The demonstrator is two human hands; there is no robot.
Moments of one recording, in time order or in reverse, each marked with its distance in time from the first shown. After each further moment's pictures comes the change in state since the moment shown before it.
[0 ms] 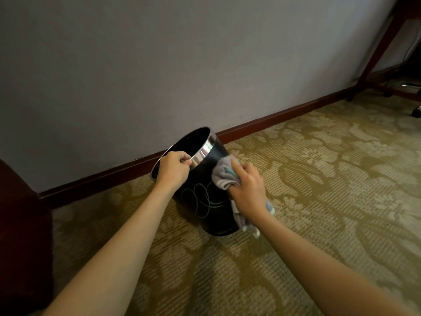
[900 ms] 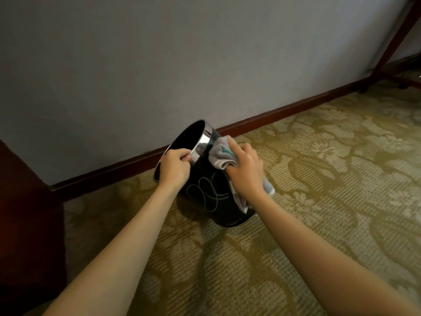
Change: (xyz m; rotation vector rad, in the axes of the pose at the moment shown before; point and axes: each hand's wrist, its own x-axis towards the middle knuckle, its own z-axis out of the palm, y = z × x) left_hand -0.004 -0.023 -0.008 -0.100 0.078 -0.009; right_hand 0.032 -0.035 0.016 0.020 -0.027 0.071
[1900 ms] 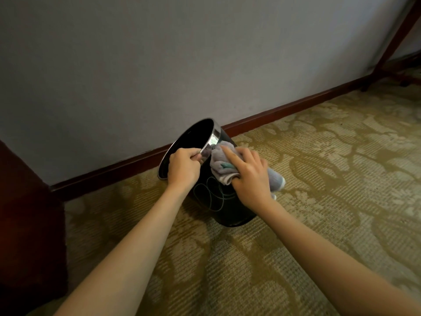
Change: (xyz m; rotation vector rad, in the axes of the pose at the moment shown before) left_hand -0.005 0.007 0.014 0.054 0.025 0.036; right_hand -0.019 0.010 -0.005 -0.174 0.027 -0.287
